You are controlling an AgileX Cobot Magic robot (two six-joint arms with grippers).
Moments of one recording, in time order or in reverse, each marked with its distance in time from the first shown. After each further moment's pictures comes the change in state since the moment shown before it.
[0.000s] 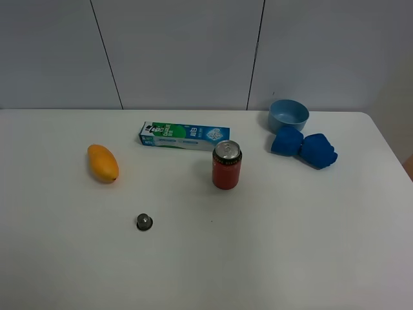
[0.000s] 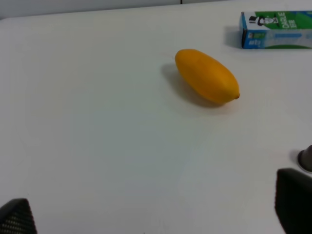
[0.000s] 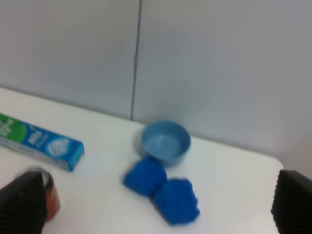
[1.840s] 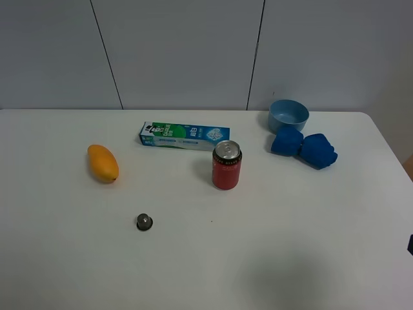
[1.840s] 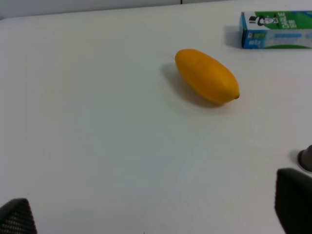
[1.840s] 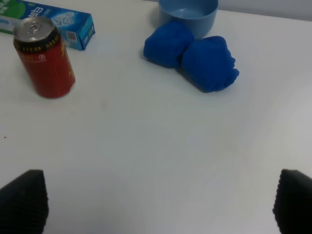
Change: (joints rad) left arm 0.000 0.000 0.000 0.000 0.000 0.000; right arm 0.071 -0.692 0.724 -0.095 0.040 0.177
